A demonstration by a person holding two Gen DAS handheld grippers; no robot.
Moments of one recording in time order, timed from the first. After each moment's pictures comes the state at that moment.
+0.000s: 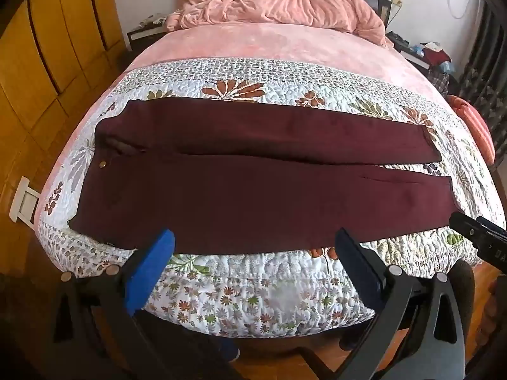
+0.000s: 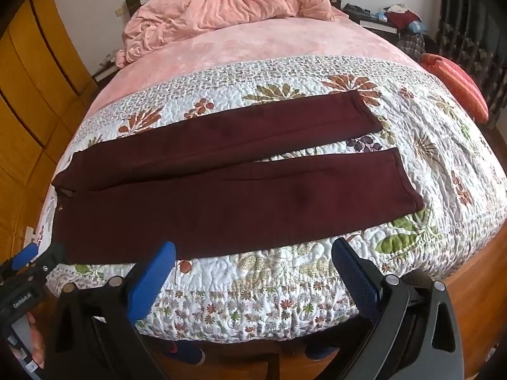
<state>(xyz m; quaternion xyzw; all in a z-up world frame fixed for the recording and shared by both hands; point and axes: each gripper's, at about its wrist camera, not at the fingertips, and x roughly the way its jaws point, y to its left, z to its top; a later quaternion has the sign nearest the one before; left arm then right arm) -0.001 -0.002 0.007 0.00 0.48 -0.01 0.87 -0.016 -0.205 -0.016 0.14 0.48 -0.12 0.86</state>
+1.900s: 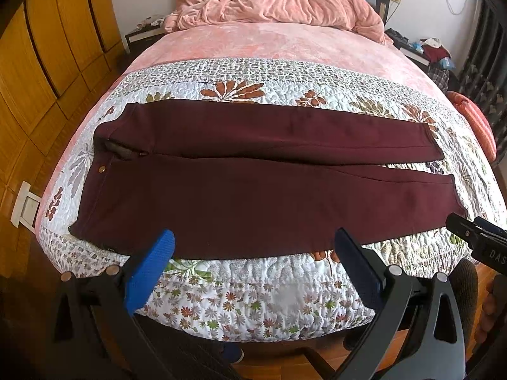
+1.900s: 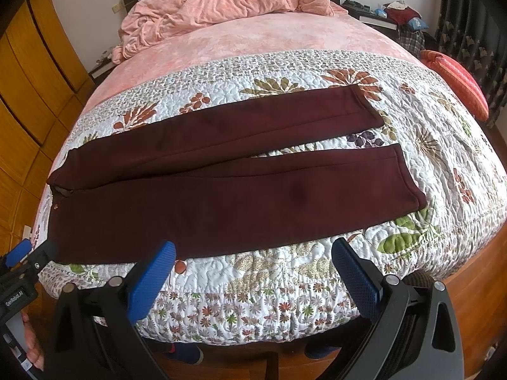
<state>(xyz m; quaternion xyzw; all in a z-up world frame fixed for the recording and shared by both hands) 0.006 -0.002 0.002 0.01 0.49 -0.01 0.87 -0.014 -0.207 -0.024 0.14 0.48 -0.12 0.86</state>
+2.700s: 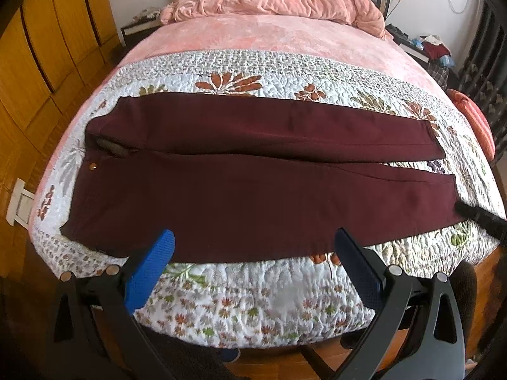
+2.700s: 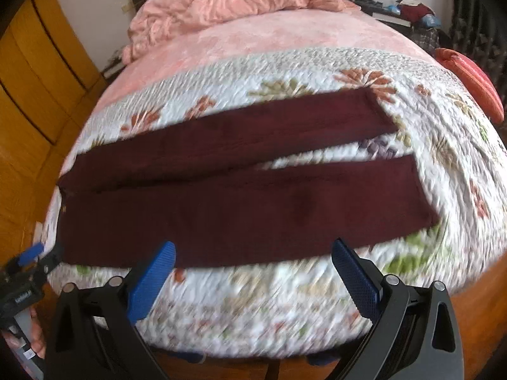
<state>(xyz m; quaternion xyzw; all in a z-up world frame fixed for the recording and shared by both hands) 0.031 0.001 -0.011 0.00 0.50 -0.02 0.86 0.011 -0.253 -0.031 0.15 0.48 -0.09 0.86</state>
